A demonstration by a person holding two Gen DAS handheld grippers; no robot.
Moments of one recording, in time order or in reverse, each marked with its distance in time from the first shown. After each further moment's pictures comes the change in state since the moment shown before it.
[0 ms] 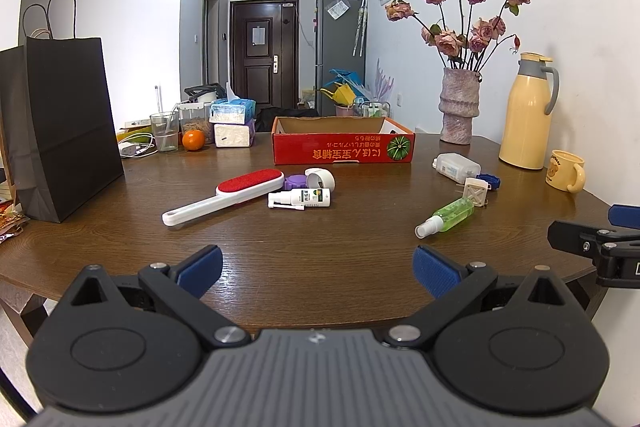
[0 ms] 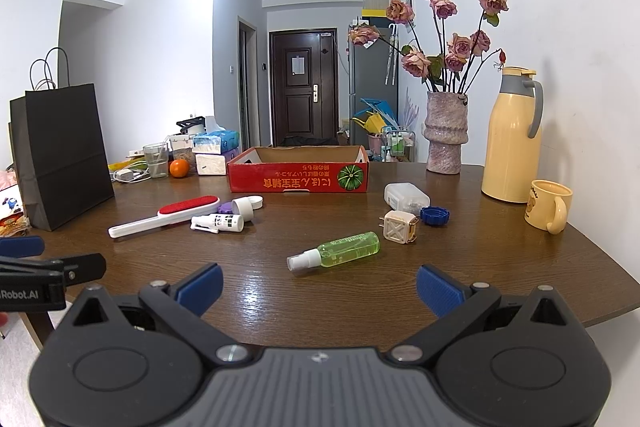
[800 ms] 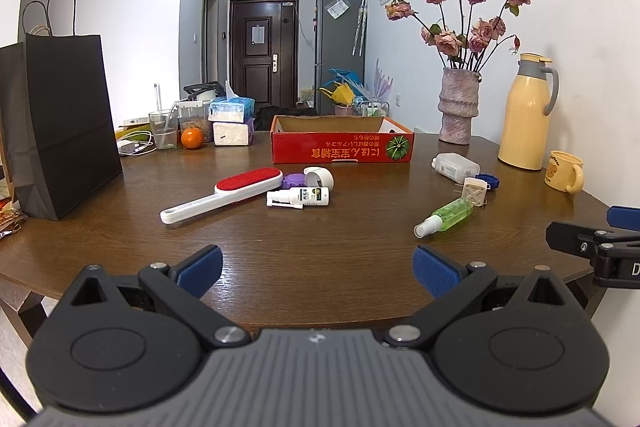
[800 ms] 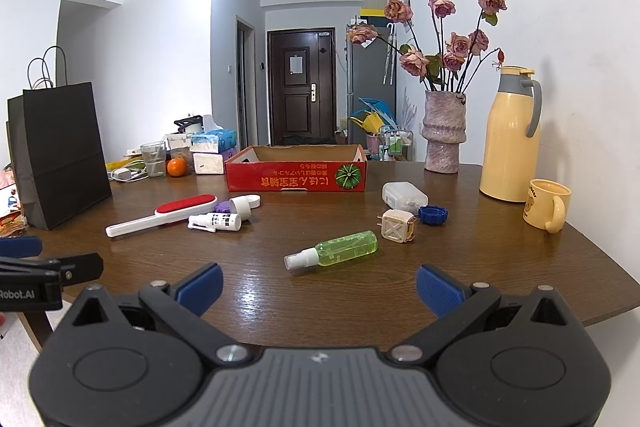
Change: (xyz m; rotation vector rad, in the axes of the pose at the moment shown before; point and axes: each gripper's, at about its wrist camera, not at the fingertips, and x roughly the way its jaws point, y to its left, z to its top) left arm 0.000 0.000 0.000 -0.004 -0.001 -0.004; right arm 0.002 -0.003 0.000 0.001 0.001 -0.005
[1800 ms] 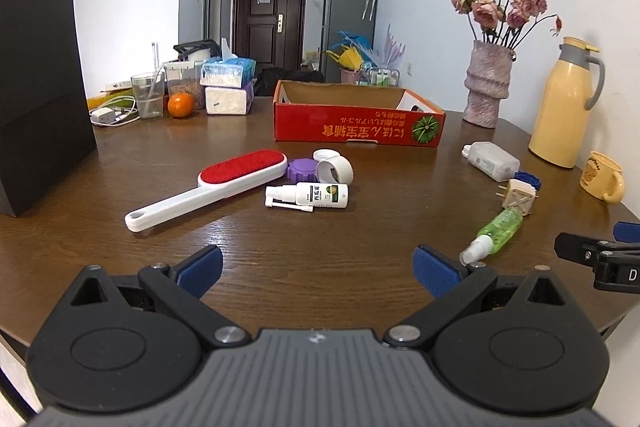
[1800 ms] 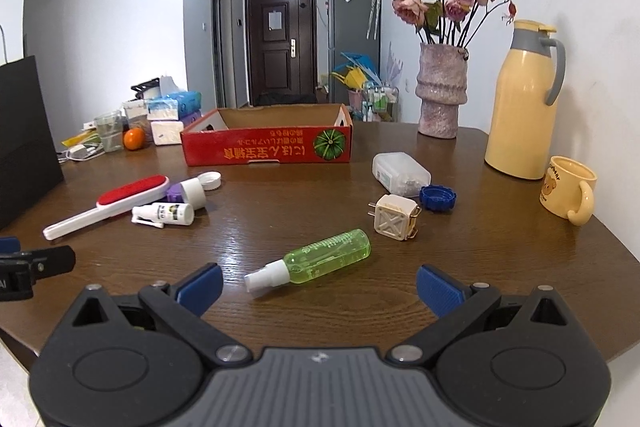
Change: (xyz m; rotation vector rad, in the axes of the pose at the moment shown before) left arm 0.130 0.021 0.034 -0.057 0.138 -0.008; right arm 0.135 -0.013 0.031 0.016 0.155 -0.066
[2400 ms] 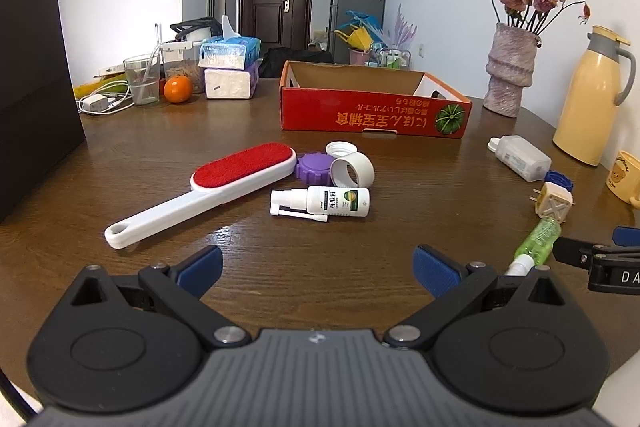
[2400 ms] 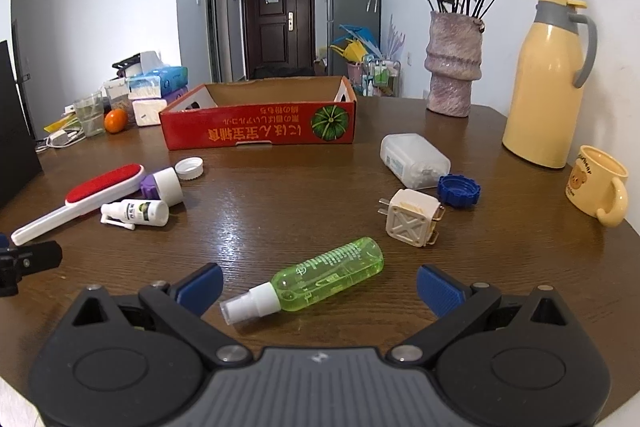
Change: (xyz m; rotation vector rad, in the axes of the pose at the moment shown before) left arm 0.061 0.011 0.020 -0.011 0.066 0.021; right arm 0.074 0.001 0.020 0.001 0.088 -0.005
